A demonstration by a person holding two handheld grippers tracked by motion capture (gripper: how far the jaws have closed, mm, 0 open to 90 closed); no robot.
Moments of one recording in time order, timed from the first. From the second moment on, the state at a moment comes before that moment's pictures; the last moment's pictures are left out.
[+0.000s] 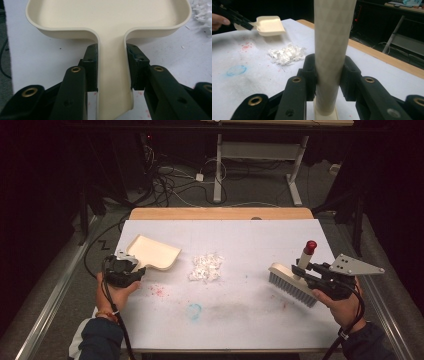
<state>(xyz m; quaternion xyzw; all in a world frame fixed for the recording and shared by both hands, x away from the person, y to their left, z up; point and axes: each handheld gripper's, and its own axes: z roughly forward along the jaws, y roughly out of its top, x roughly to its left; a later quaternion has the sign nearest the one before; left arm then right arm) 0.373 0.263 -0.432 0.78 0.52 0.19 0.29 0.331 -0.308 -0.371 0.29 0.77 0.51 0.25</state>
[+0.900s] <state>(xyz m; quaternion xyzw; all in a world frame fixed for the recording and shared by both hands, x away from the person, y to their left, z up) 0.309 0.242 -0.427 0.87 0.41 0.12 0.25 0.335 -0.315 -0.374 0.31 0.76 0.51 0.26</state>
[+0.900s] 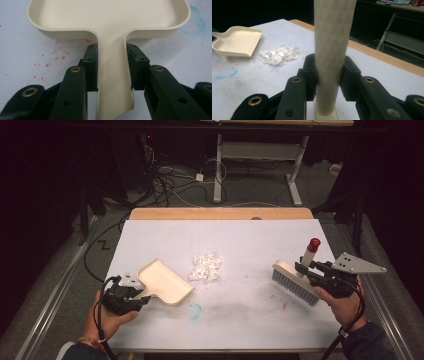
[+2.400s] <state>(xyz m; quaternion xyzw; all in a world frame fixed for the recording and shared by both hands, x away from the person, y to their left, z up) 0.315 0.225 -0.436 0.90 0.37 0.09 0.22 0.431 -0.197 -0.367 0.29 0.76 0.51 0.27</state>
